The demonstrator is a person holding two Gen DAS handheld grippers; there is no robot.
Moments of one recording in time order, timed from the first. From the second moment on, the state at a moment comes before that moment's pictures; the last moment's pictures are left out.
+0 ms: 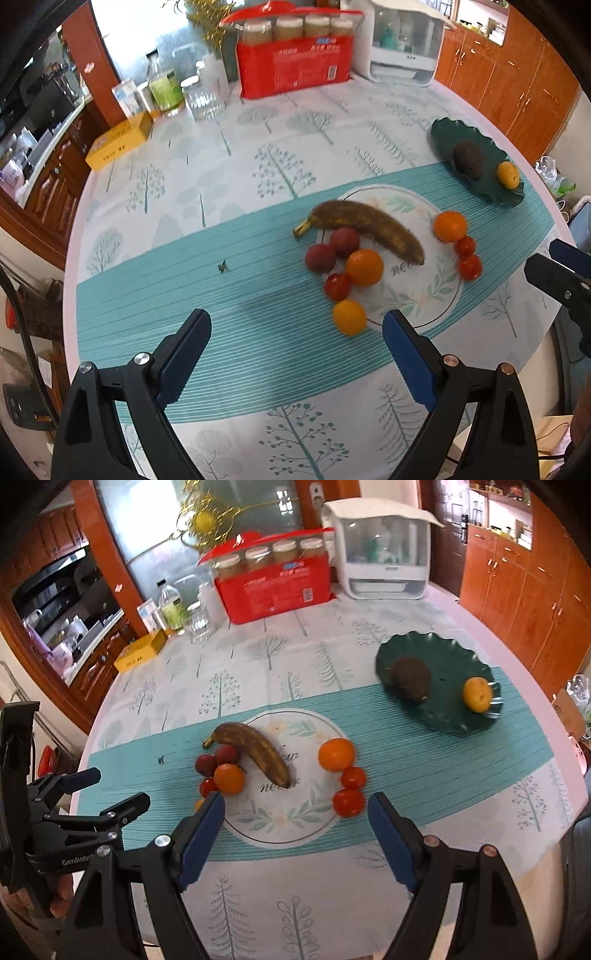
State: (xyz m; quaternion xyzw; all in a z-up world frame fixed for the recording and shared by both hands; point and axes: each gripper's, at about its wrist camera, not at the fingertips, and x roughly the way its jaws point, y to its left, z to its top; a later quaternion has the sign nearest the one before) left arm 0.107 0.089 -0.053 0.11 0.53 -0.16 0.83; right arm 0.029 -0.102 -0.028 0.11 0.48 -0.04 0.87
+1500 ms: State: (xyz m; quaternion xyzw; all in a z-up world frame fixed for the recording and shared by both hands) left arm 0.213 0.046 -0.164 0.05 0.63 -0.22 0.74; right arm 0.195 -0.064 -0.152 0.00 0.60 0.15 0.78
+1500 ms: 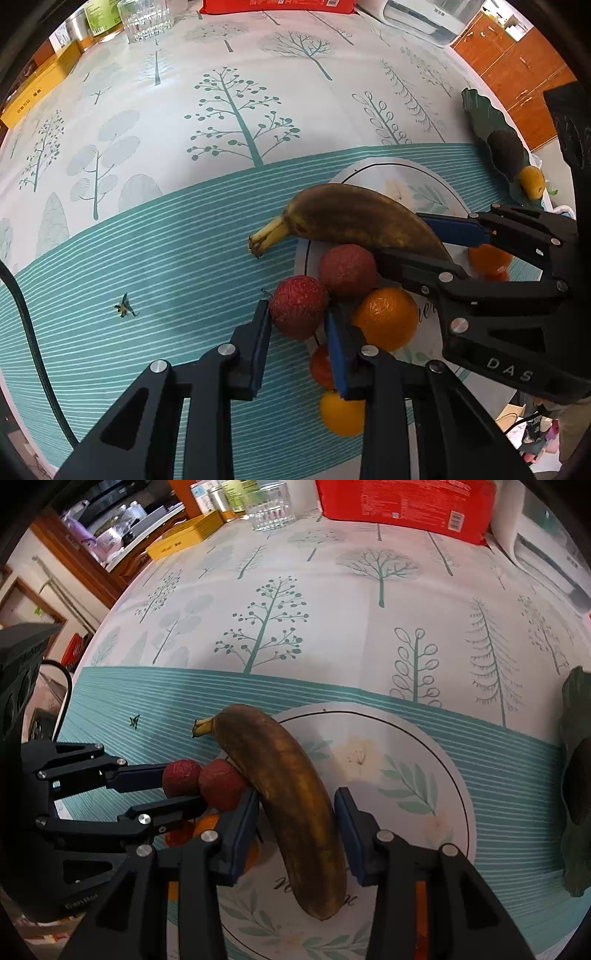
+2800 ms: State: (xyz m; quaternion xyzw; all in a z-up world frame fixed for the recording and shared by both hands) left arm 0.144 0.014 -0.040 0.08 0.53 -0.28 0.79; right arm 0.099 -0.150 -0.045 0.08 0.52 0.00 0.85
